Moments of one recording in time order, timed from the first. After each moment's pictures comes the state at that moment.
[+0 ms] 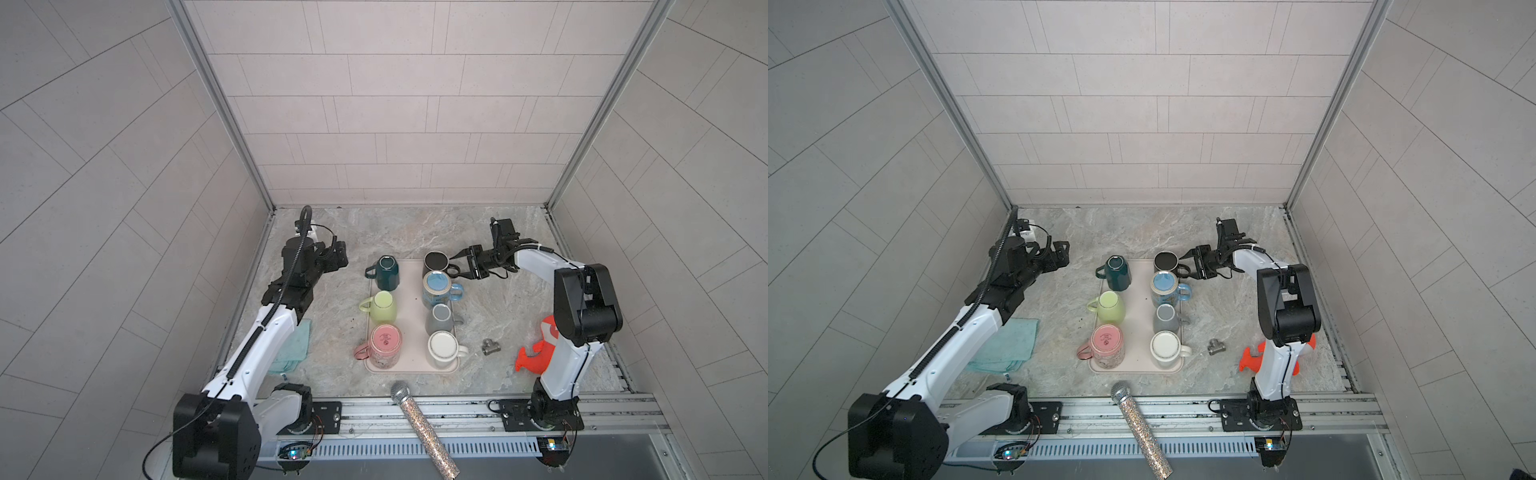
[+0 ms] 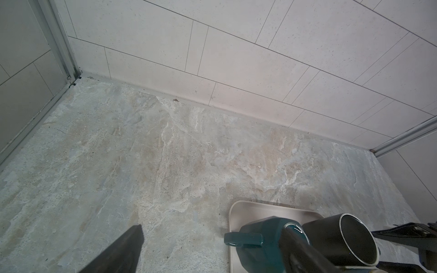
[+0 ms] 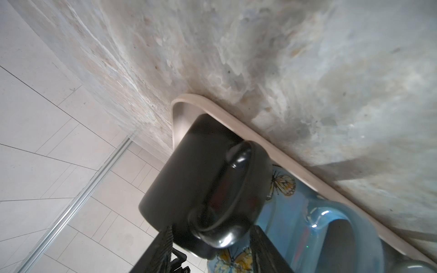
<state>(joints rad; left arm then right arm) -0.13 1.12 0.81 -0.13 0.00 -0.33 0.09 1.85 1.24 -0.44 -0.79 1.47</state>
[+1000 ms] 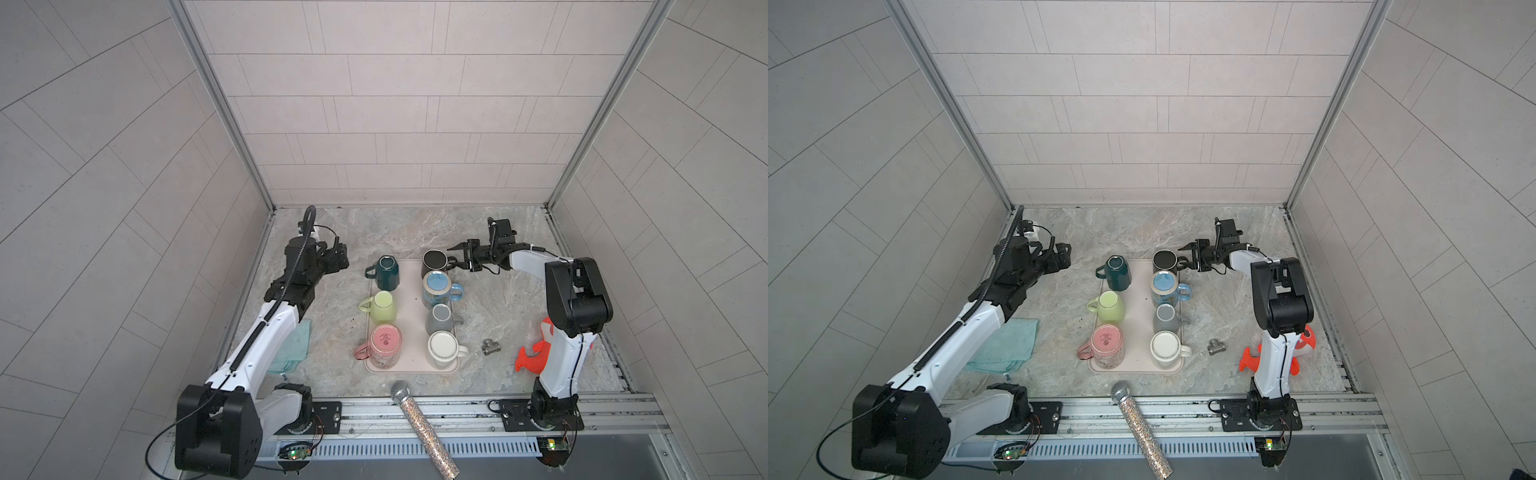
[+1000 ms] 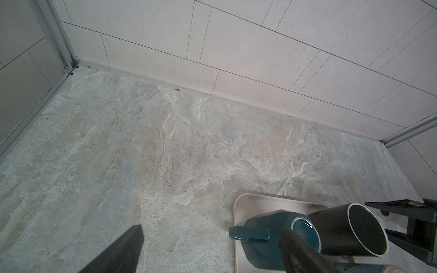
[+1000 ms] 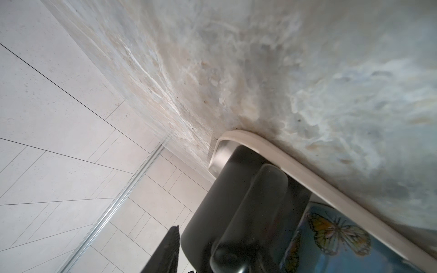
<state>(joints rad) -0.13 1.15 0.81 -0.14 0.00 -0.32 0.08 1.94 1.22 -0.13 -0.79 1.66</state>
